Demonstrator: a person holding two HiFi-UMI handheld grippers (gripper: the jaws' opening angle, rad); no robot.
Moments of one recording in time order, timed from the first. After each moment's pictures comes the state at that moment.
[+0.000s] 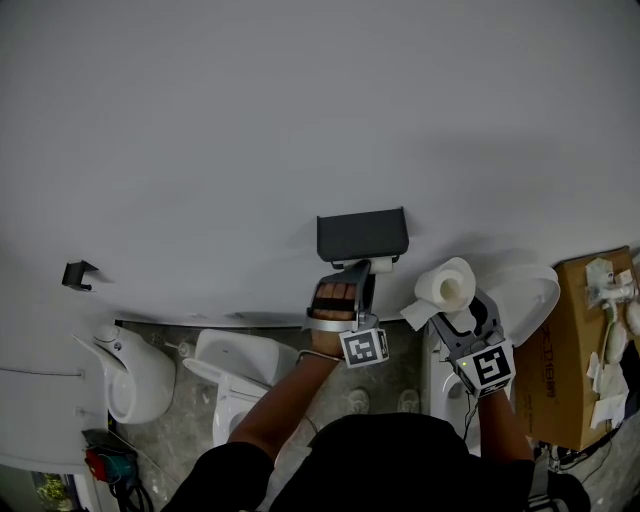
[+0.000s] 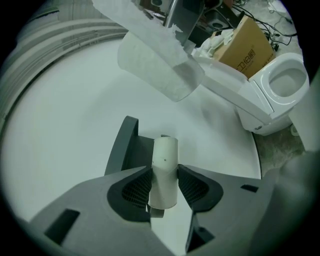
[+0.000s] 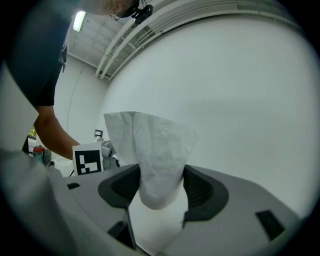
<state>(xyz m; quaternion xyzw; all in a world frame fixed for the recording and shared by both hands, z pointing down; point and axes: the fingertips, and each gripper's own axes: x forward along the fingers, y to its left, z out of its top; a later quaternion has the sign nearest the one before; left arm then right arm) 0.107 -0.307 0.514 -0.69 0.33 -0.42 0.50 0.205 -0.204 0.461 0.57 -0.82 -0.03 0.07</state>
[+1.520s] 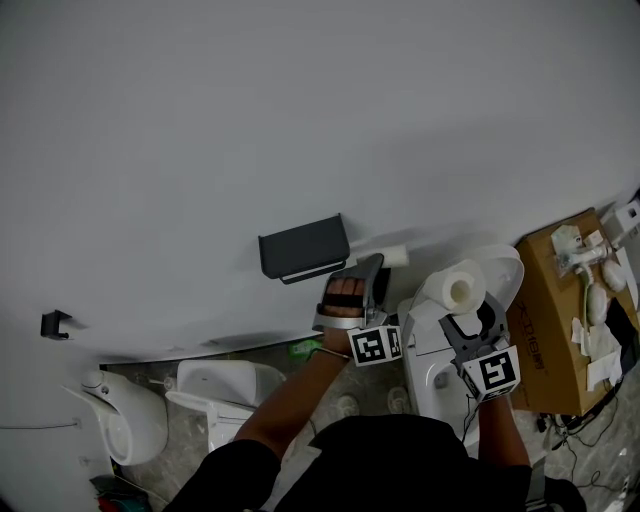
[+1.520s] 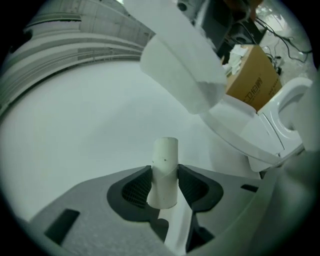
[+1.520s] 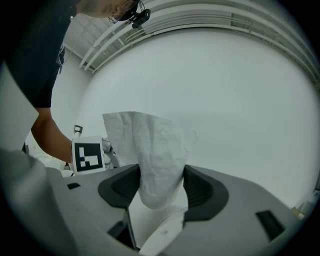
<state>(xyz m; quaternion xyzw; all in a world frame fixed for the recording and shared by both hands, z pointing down) 0.238 -0.267 0.490 -0.77 0.28 -0.30 0.50 0.298 -0.148 0.455 0.66 -0.74 -0.03 0.08</state>
